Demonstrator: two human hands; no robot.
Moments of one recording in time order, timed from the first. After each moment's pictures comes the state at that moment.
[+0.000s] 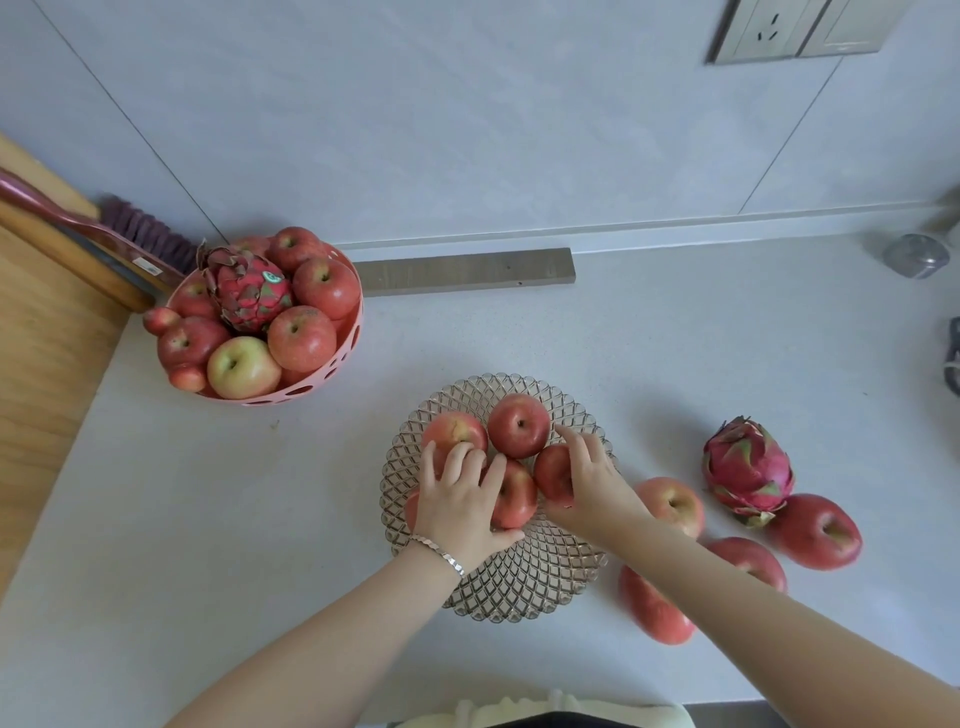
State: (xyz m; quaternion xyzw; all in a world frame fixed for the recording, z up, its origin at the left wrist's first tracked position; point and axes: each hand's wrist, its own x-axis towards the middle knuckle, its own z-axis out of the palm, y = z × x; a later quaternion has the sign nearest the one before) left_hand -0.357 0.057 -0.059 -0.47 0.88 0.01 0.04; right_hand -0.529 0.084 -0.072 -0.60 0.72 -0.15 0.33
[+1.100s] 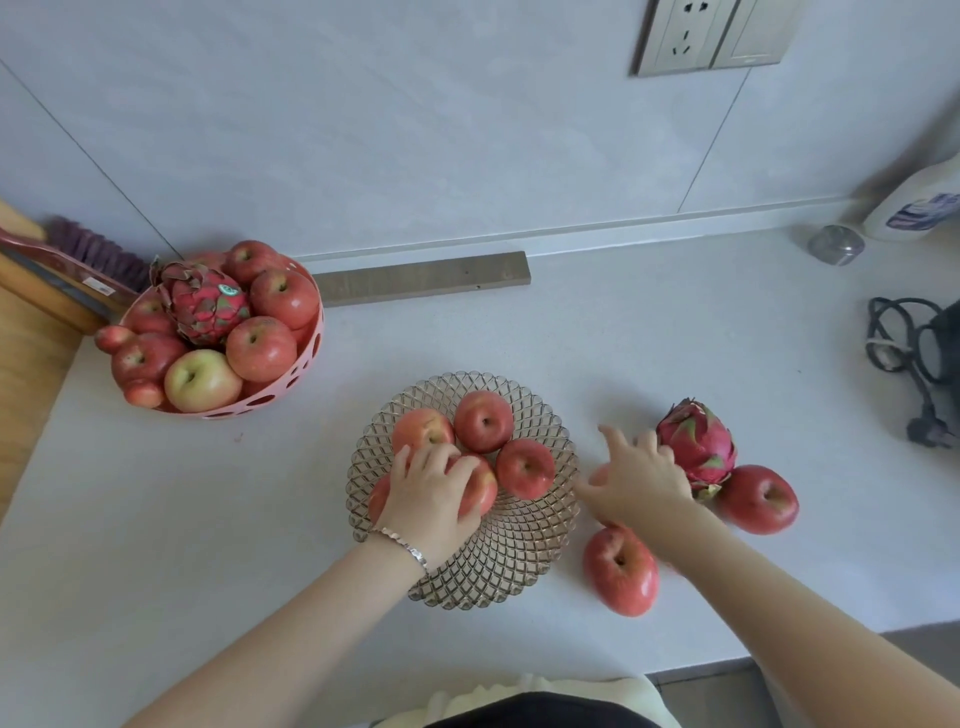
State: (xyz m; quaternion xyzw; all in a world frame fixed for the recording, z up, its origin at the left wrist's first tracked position) left_hand -0.358 0.058 -0.040 -0.45 0.88 0.13 0.01; right_hand -0.582 0.109 -0.042 -0.50 0.84 0.05 0.21
